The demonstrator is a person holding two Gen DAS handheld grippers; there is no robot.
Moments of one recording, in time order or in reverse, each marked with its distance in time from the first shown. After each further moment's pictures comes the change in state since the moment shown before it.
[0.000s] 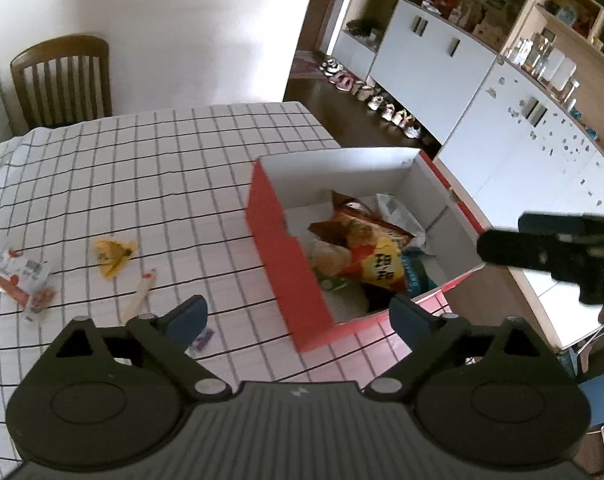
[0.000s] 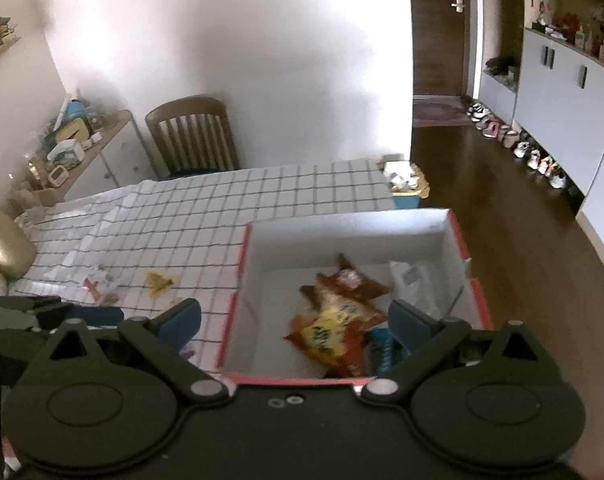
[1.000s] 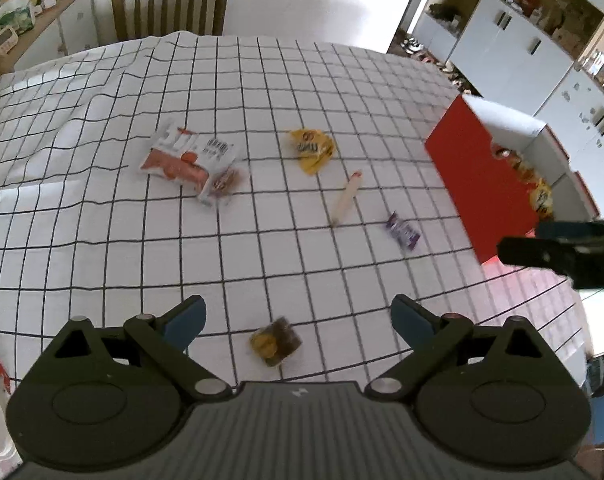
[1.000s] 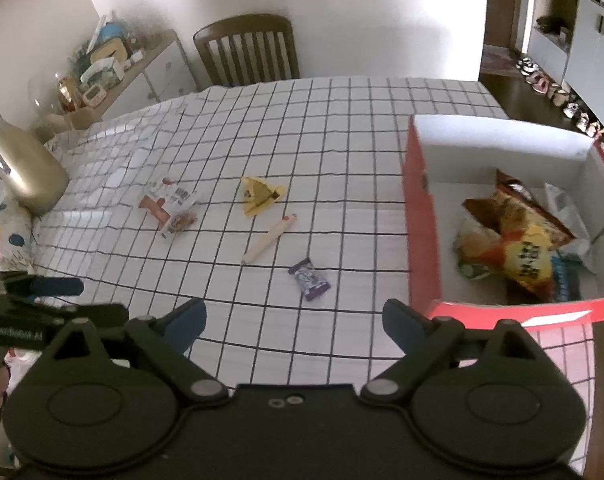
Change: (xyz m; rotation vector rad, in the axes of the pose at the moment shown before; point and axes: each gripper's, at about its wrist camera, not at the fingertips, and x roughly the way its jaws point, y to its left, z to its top) left arm -0.030 0.186 -0.093 -0.130 0.102 0.137; right arm 0.089 0.148 -0.054 -0.045 0.195 0.063
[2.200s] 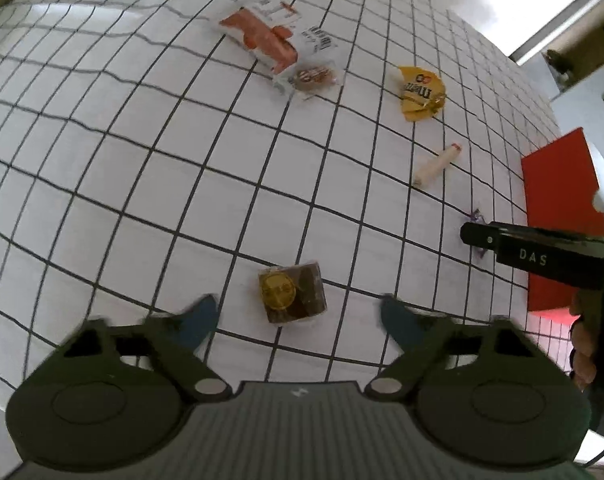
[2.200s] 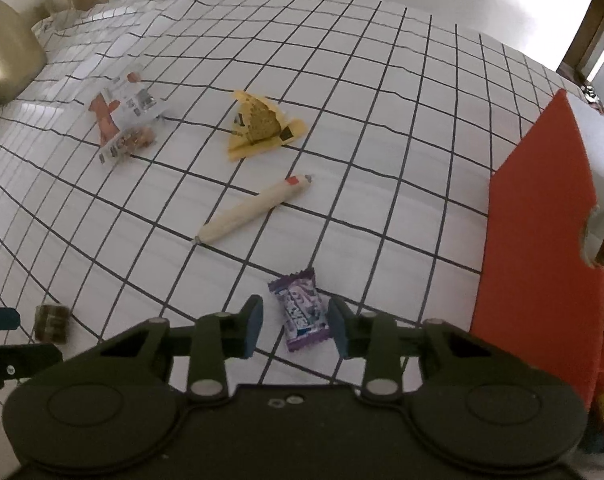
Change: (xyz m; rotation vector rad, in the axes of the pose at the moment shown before) left arm 0.069 0.020 -0.026 -0.455 0.146 0.066; right arm 0.152 0.006 0.024 -0.277 0.218 -0.020
